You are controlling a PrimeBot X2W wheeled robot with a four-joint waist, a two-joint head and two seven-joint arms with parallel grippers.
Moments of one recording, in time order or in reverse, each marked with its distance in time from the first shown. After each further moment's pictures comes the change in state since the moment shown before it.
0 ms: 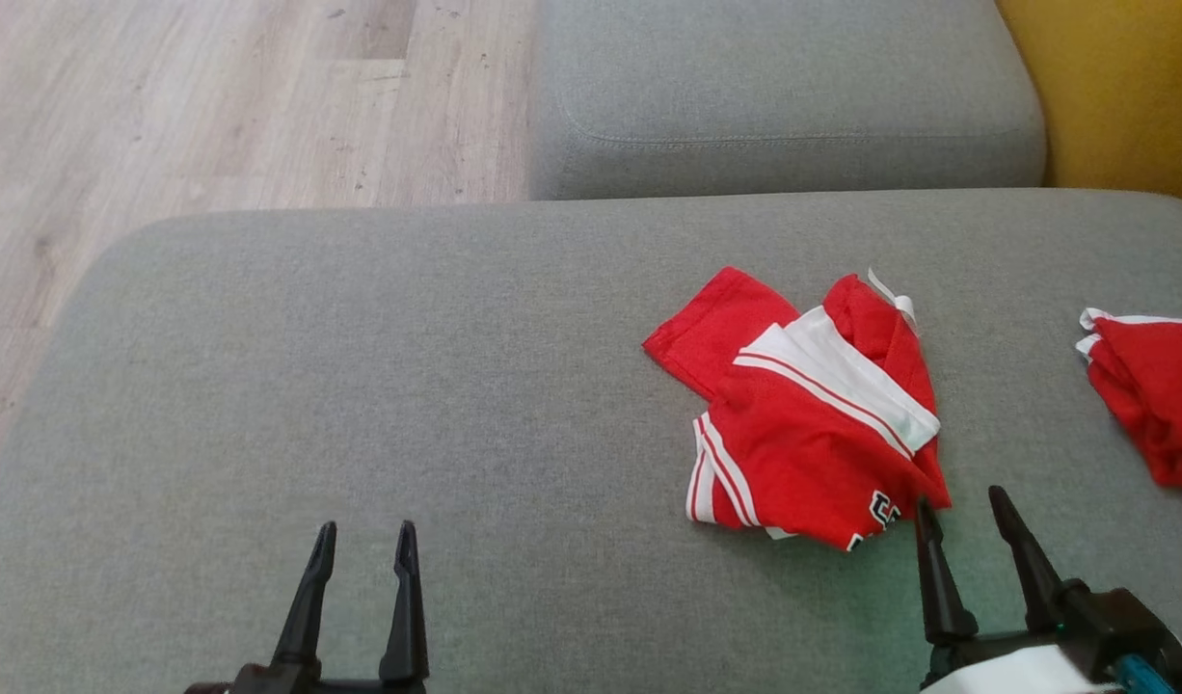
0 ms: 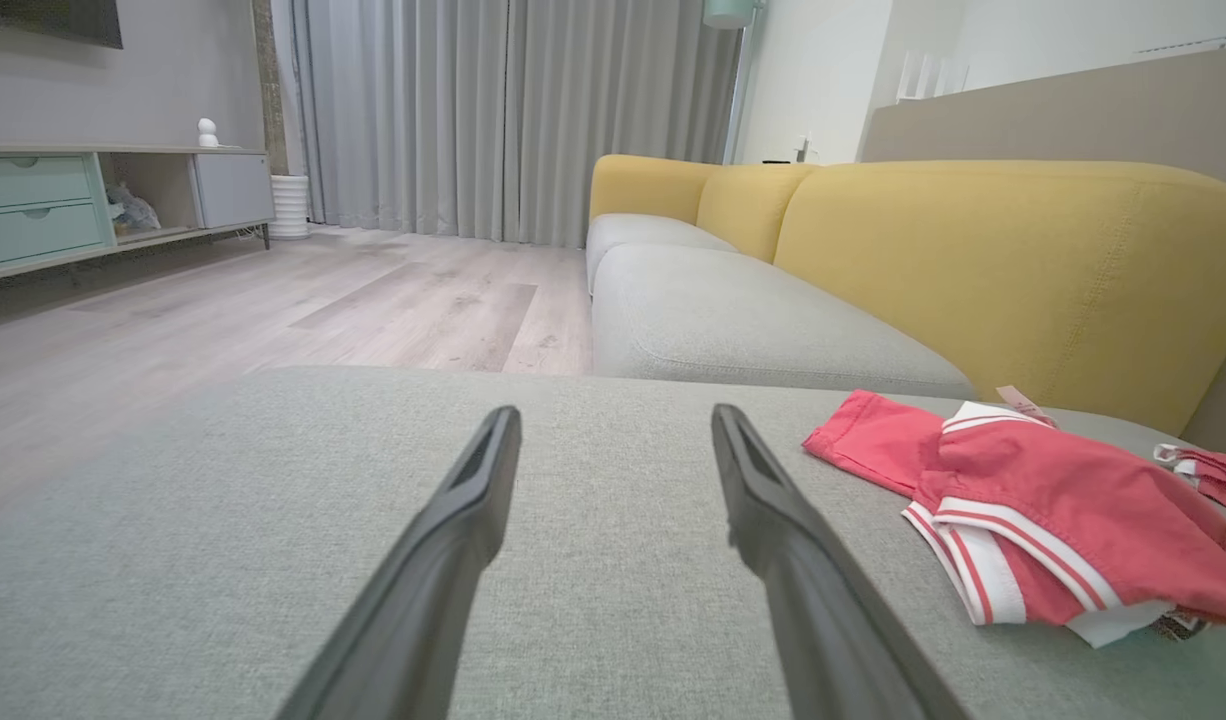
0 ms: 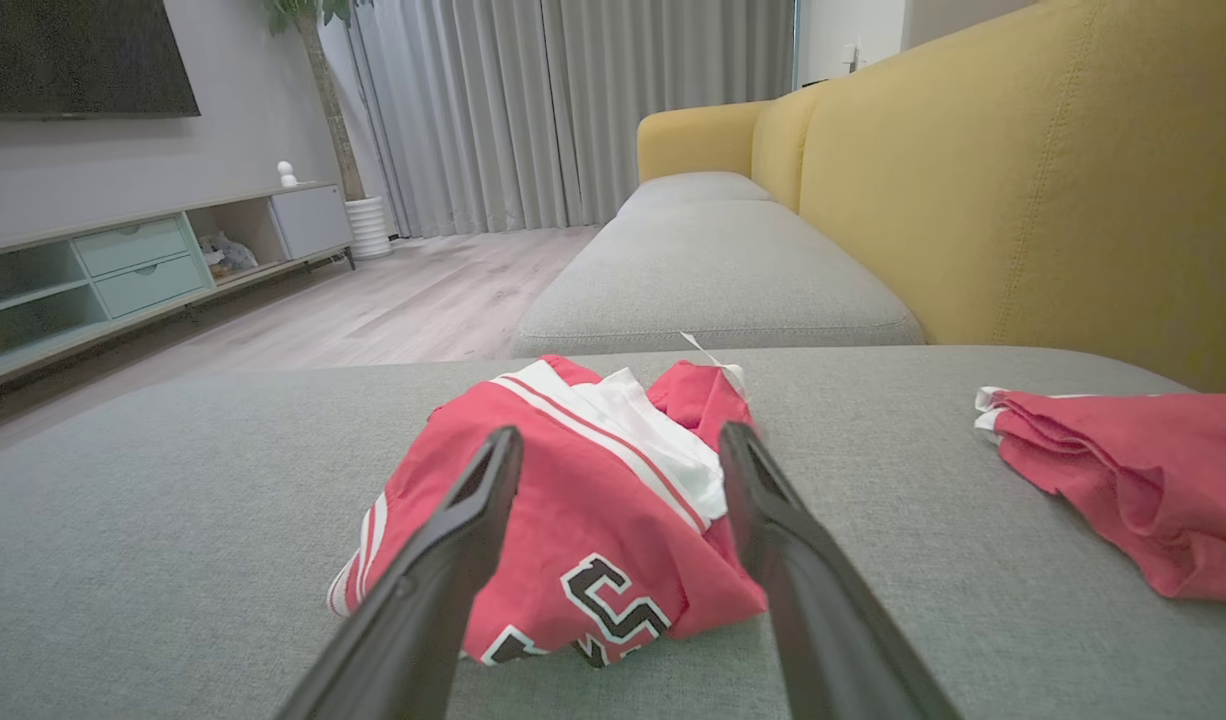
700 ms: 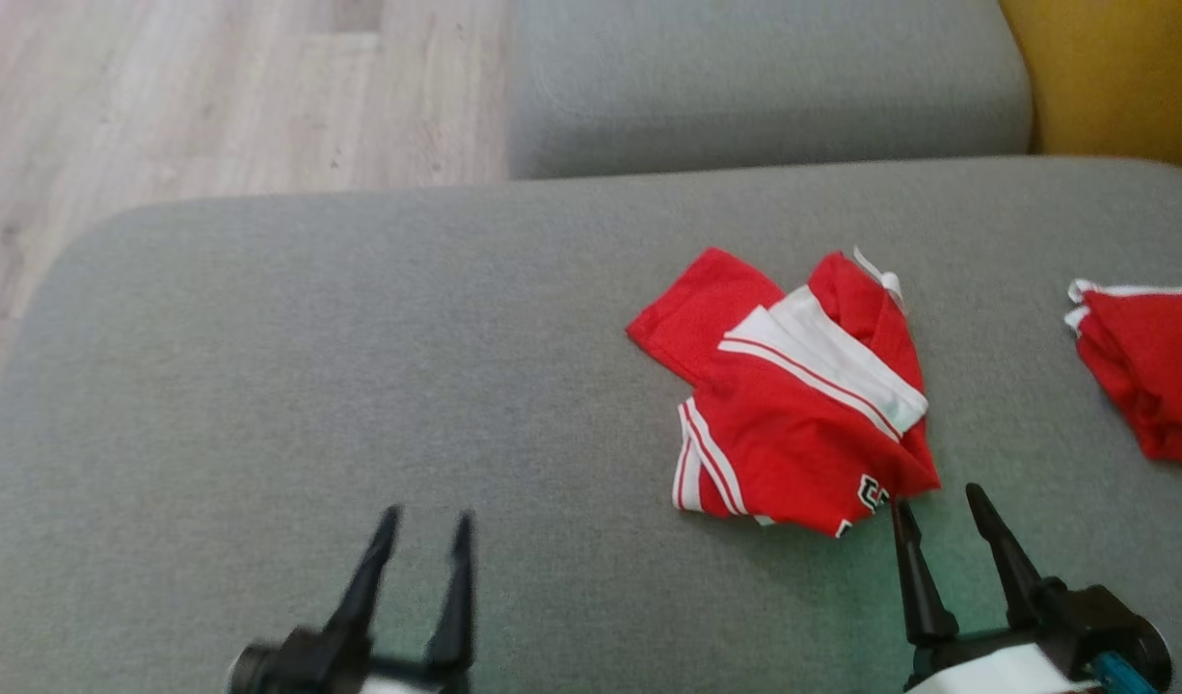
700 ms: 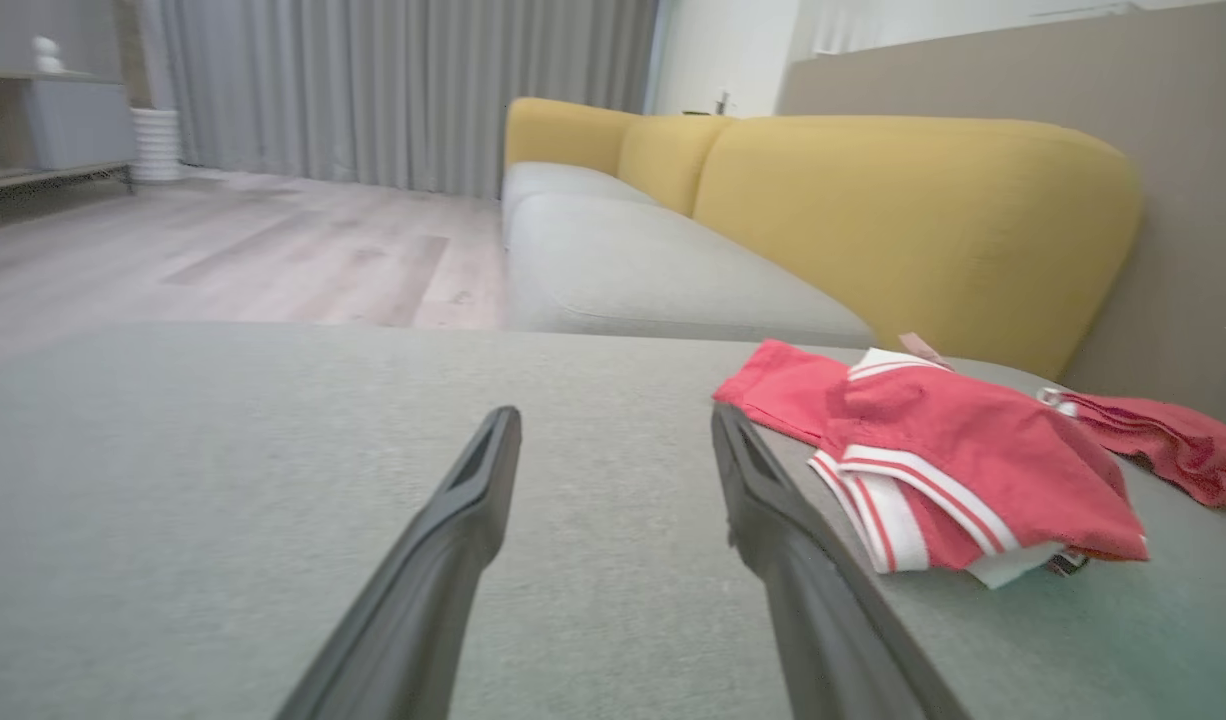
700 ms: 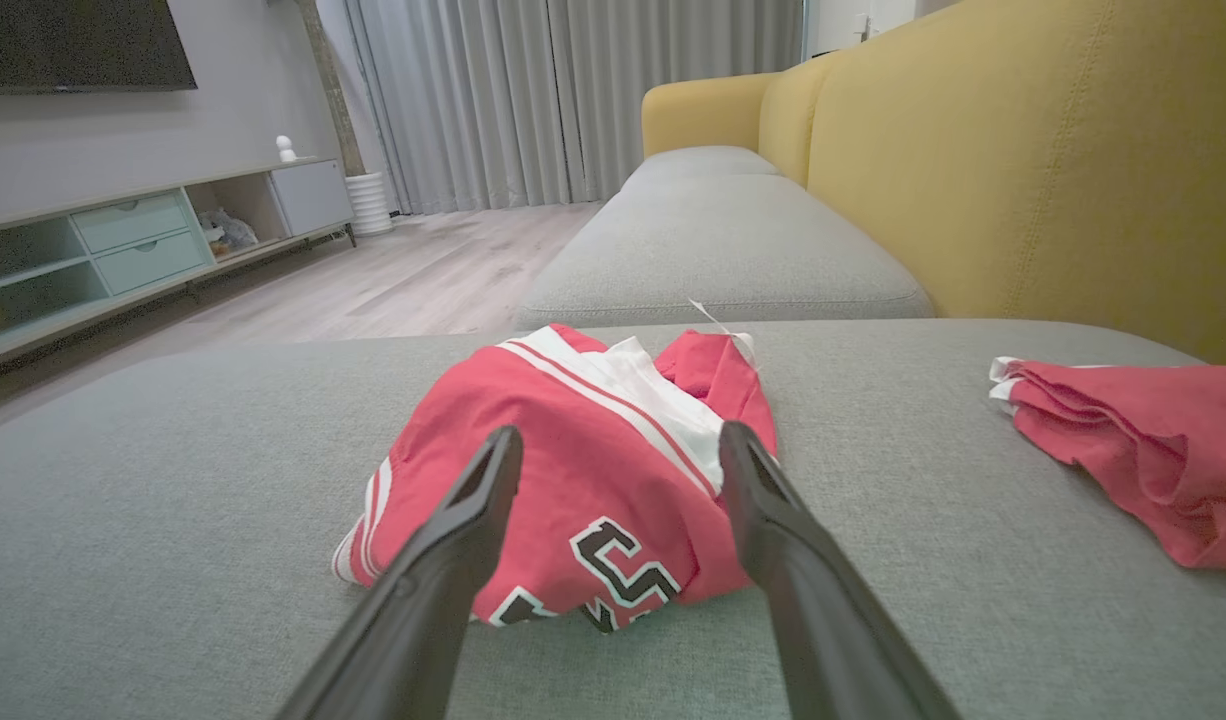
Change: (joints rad) left arm -0.066 -0.002 -0.061 0.091 -0.032 -0.077 0.000; right arm -0.004 0.000 0.030 -0.002 -0.013 0.000 0.000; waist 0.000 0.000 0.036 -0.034
